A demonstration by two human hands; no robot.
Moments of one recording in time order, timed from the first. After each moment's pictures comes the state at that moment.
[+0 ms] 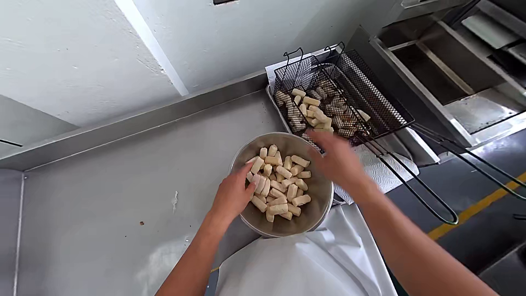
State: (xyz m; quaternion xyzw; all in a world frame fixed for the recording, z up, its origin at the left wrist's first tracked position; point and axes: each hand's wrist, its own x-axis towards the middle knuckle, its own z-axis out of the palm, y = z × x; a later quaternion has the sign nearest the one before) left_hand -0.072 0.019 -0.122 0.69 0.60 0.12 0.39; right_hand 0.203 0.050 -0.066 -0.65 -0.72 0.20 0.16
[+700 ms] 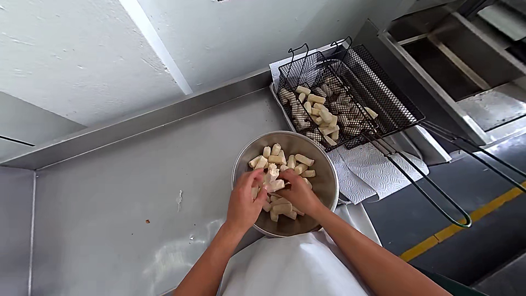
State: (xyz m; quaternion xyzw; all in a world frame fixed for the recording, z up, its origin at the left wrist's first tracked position) left_hand -0.057 -0.014 -0.148 0.64 0.56 0.33 0.41; right_hand 0.145 -0.001 -0.174 -0.57 -0.62 0.49 0.24
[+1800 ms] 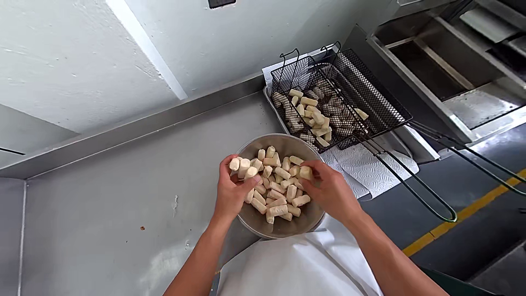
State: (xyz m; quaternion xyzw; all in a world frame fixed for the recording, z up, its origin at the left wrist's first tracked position) left_hand -0.059 0.008 -0.126 0.47 0.54 0.45 0.54; right_hand 0.192 -0.015 -0.095 -0.63 -0.68 0.27 0.25
